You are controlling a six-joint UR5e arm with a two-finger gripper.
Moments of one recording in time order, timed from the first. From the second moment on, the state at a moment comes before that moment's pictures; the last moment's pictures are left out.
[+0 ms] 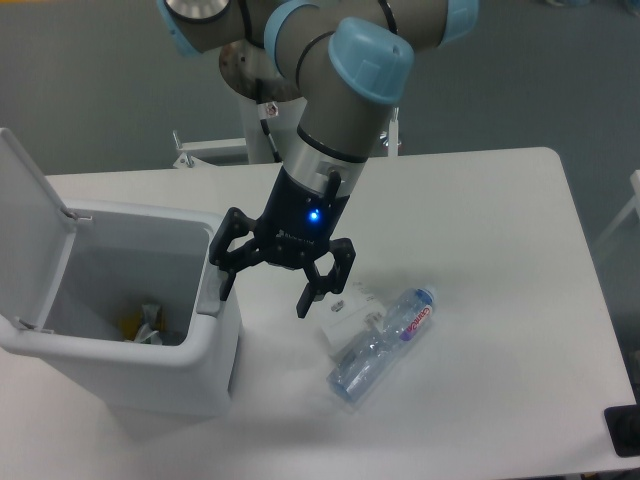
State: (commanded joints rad) arm 2.45 -1.79 -1.52 -0.99 0.99 0.31
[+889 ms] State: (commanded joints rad) arm 2.68 -1.92 -1.51 -0.97 1.42 0.80
